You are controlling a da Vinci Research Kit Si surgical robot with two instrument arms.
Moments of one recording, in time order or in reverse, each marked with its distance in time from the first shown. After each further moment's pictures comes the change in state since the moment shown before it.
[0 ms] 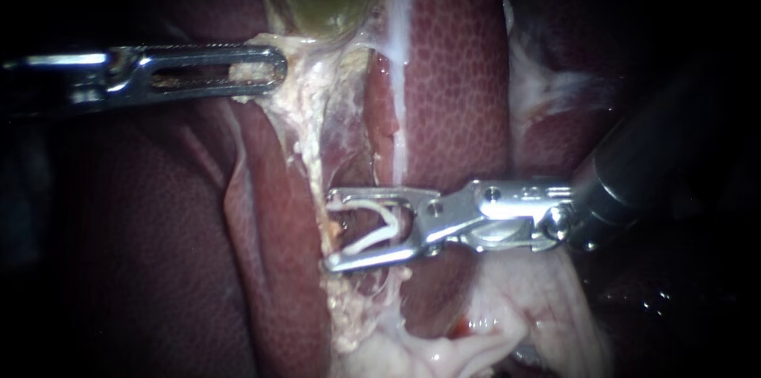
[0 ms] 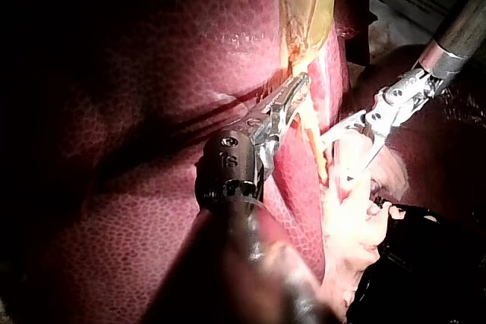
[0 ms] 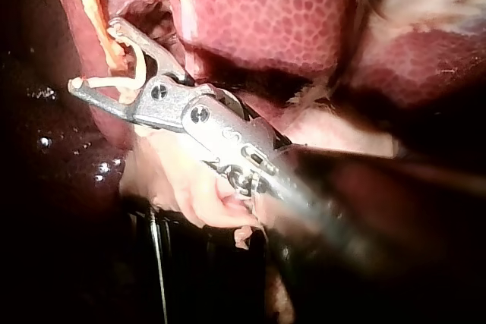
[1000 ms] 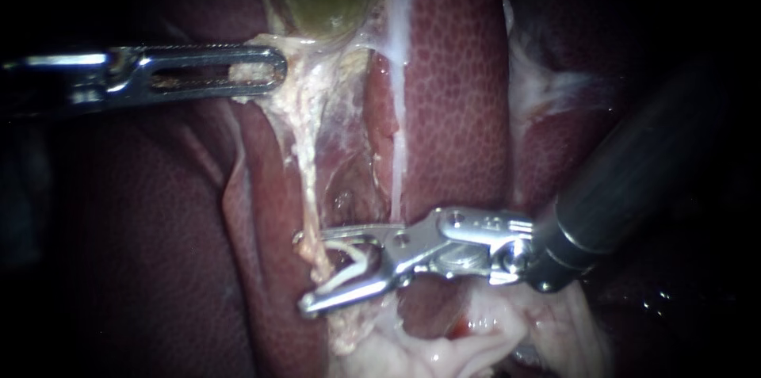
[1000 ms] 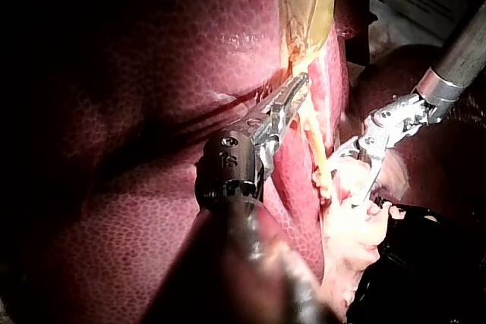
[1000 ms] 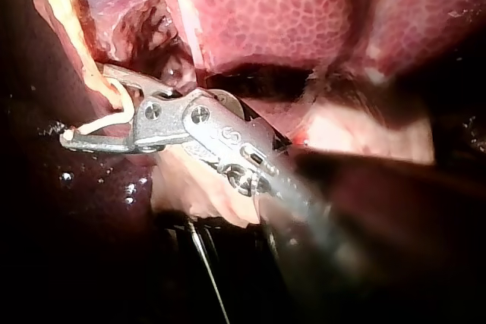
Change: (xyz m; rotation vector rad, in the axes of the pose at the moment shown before) right arm -0.002 0.000 0.004 0.159 0.034 0.133; left arm 0.000 0.000 0.000 0.000 0.000 0.000
